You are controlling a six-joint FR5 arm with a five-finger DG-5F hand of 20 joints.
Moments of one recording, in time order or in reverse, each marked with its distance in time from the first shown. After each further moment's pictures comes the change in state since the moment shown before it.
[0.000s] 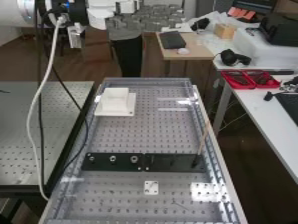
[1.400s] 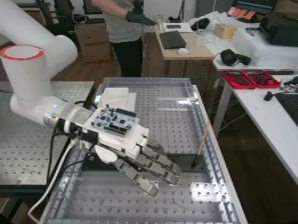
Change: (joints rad) arm -0.213 -0.403 -0.099 0.352 0.079 -0.048
